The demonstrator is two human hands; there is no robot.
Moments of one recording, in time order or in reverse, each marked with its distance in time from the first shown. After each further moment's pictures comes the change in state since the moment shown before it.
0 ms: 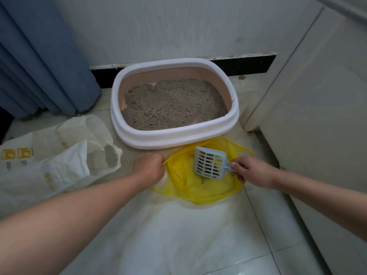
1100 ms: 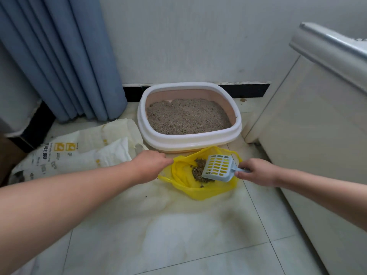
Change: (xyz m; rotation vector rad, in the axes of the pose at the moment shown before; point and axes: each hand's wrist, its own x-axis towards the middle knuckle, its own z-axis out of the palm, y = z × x) left_hand -0.083 -0.041 -0.091 0.520 0.026 0.492; right_hand -0.056 -0.063 -0.020 -0.346 0.015 0.023
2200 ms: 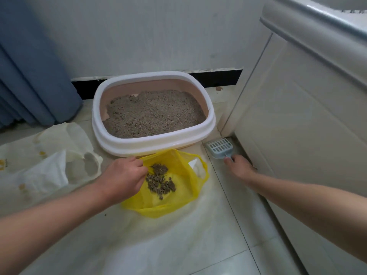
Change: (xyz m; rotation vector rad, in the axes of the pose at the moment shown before) left_hand 0.051 0.030 0.026 -0.162 0.543 0.103; right_hand 0.076 0.099 0.069 0.415 0.278 0.506
